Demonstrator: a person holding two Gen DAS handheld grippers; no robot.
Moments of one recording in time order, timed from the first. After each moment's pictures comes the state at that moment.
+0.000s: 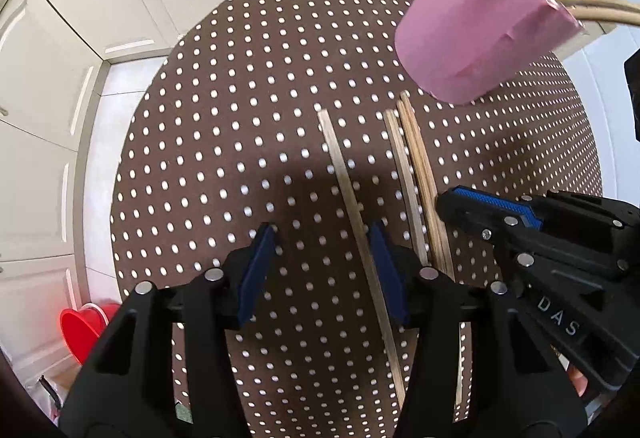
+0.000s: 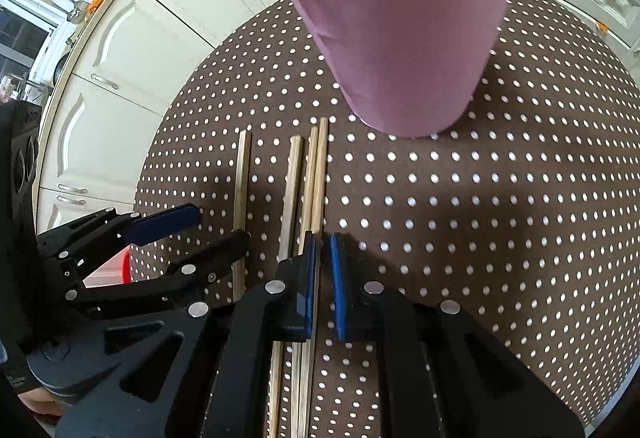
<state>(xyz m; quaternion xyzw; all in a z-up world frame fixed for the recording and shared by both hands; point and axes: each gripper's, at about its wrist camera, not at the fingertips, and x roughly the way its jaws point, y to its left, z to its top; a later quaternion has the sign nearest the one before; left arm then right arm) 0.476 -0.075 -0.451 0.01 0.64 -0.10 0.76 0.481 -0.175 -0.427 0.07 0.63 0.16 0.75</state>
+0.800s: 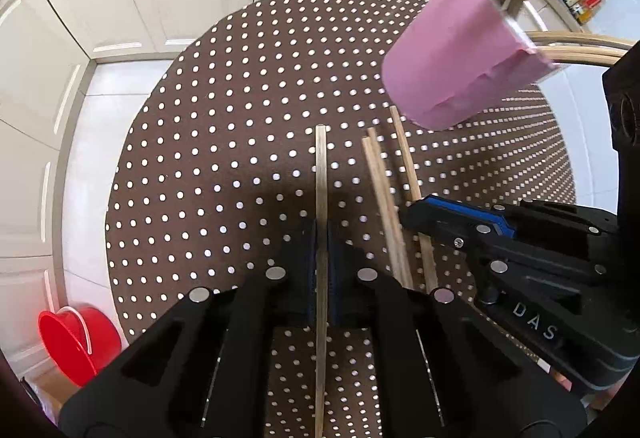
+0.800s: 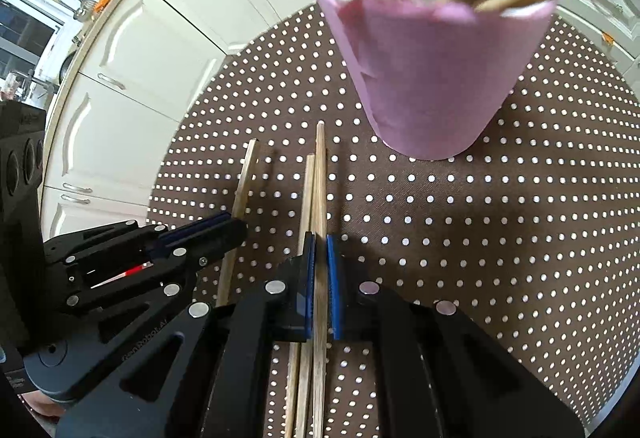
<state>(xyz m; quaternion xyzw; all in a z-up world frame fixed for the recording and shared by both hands) 0.473 -0.054 -0.435 -0.04 0.62 -0.13 0.77 0.484 -0.166 -0.417 0.07 0.62 0.17 0.76</state>
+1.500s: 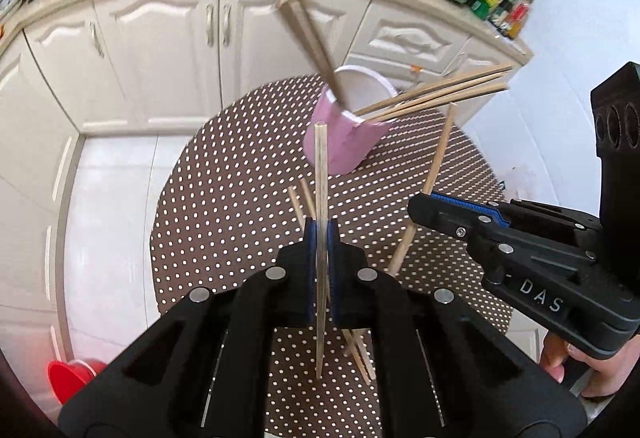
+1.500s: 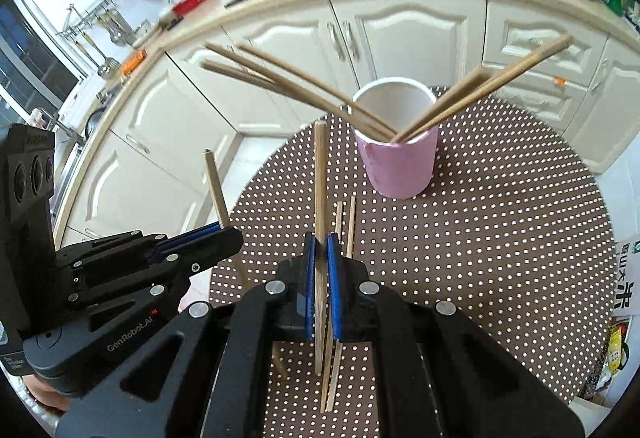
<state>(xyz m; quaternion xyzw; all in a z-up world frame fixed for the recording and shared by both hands) 0.411 -0.055 -0.300 -0.02 0.51 -0.20 0.84 0.398 -0.186 -0.299 0.10 0.50 0.14 0.85</state>
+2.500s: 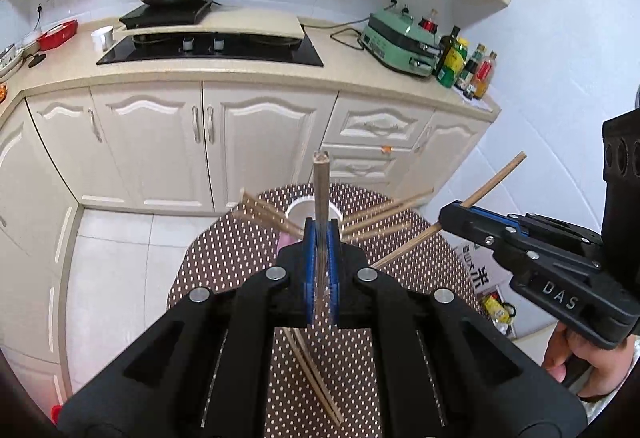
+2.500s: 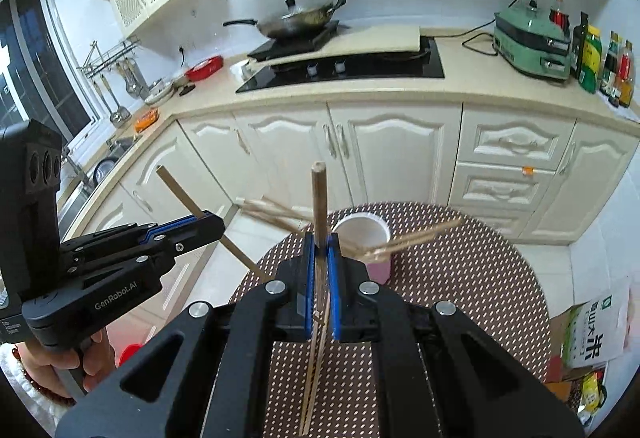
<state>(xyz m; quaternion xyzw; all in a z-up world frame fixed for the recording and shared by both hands) 0.420 -0.079 -0.188 -0.03 0.39 -0.23 0.89 0.399 -0.218 -0.195 0.08 0.37 0.12 0.92</state>
